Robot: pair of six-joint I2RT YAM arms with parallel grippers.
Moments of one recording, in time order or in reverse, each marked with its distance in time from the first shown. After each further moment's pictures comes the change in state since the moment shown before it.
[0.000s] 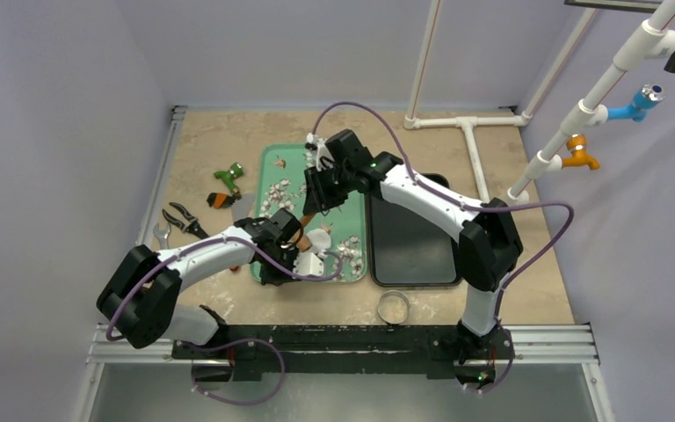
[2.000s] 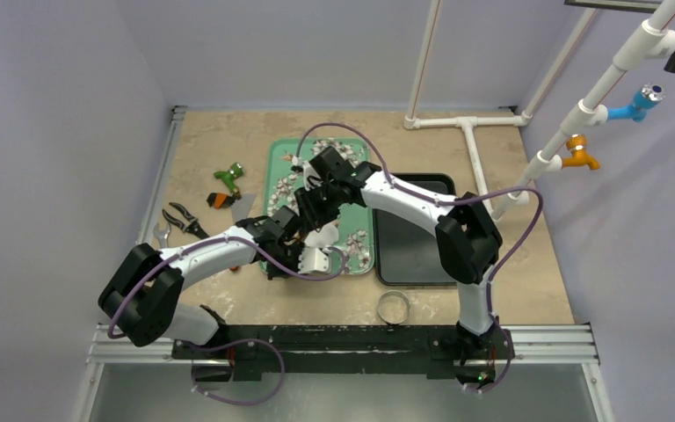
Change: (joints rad) left arm -0.006 0.012 0.000 0.112 0.000 -0.005; right arm 0.056 0.112 0.029 -0.043 0.002 -0.063
